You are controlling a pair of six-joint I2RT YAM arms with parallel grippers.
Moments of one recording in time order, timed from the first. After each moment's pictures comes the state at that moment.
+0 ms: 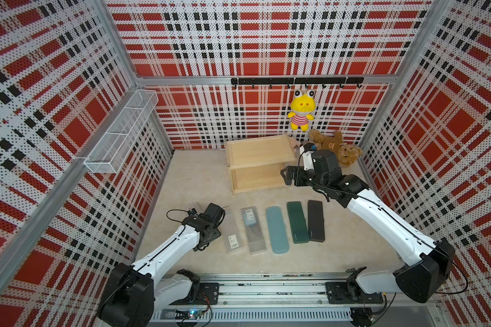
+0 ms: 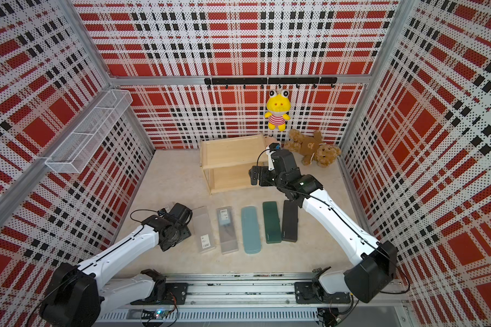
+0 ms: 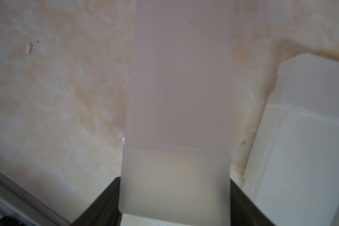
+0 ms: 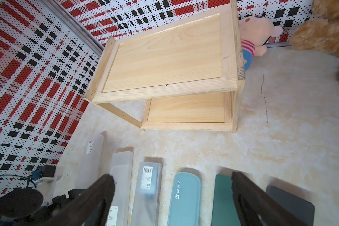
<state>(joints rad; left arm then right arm) -0.42 1.14 0.62 -0.86 -0.33 -1.01 0.54 1.37 1.36 -0.54 -0.03 0.42</state>
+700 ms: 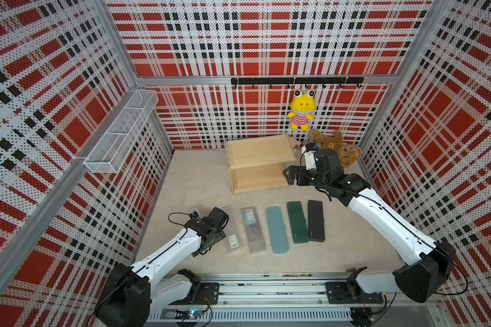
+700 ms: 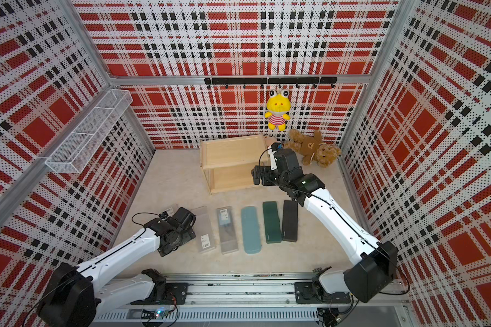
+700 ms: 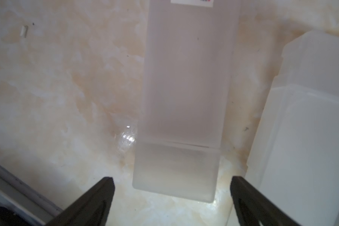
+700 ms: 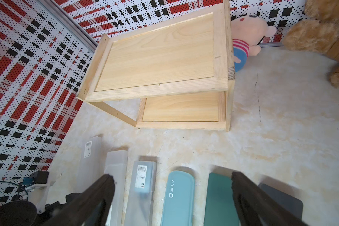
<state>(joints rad) -0.49 1.12 0.62 -0.90 -0.36 -1.08 0.51 1.38 1.36 -0.57 -0.03 0.39</state>
